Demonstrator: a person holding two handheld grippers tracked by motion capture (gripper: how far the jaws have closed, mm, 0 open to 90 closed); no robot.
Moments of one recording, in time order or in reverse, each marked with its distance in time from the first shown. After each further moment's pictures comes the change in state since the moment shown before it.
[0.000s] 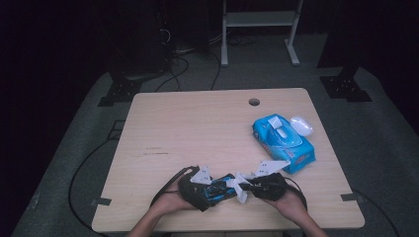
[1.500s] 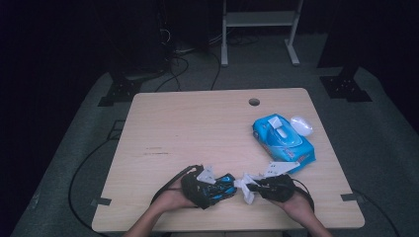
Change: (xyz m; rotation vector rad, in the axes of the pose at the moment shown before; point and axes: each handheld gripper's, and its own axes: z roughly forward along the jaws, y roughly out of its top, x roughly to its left) left arm 0.003 0.011 0.003 0.124 -0.006 0.035; right arm -0.009 -0.014 -0.012 -0.003 -0.021 0.037
